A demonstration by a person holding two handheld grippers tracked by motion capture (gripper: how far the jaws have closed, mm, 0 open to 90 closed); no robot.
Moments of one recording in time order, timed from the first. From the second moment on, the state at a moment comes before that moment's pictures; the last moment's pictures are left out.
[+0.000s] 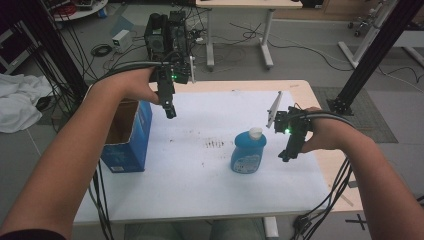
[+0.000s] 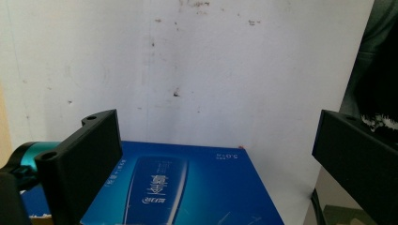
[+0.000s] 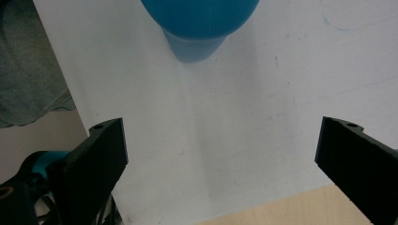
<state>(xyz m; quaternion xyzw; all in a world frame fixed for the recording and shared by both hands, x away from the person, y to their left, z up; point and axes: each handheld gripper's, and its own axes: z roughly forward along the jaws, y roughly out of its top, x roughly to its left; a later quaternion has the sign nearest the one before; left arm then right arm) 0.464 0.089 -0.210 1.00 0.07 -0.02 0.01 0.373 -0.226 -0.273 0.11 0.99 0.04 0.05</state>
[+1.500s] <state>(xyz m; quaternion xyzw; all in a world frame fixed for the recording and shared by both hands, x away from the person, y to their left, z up) 0.462 0.084 -0.210 1.00 0.06 -0.02 0.00 0.369 -0.238 -0.266 0.11 0.99 0.06 0.07</state>
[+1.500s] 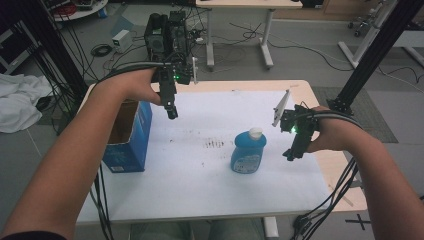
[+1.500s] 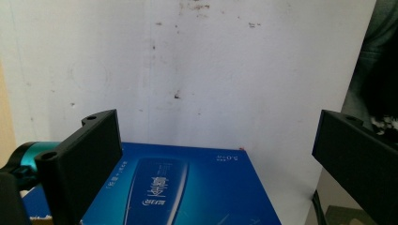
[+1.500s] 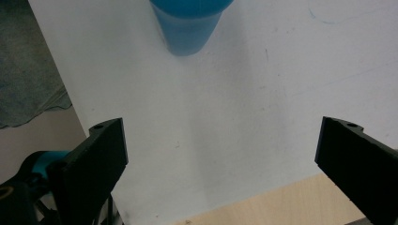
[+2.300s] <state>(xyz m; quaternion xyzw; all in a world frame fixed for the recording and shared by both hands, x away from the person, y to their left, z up) 0.462 0.082 -0.209 1.00 0.07 -0.02 0.00 0.367 -0.251 -0.261 0.12 0.98 0.10 0.07</state>
